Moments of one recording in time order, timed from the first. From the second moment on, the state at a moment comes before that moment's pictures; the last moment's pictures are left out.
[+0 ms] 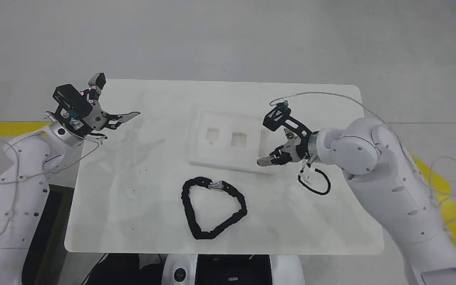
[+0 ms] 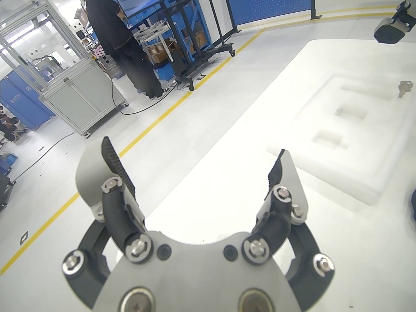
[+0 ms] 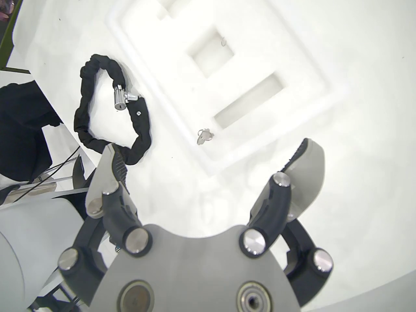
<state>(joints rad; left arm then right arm) 1.09 -0.76 -1.44 -1.38 1.39 -0.66 0.49 -0.81 -1.02 1.03 -1.83 -0.54 -0.10 1.35</state>
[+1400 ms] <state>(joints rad) 1.09 -0.76 -1.44 -1.38 1.39 -0.66 0.49 -0.67 -1.09 0.79 -1.61 -0.53 0.04 1.38</state>
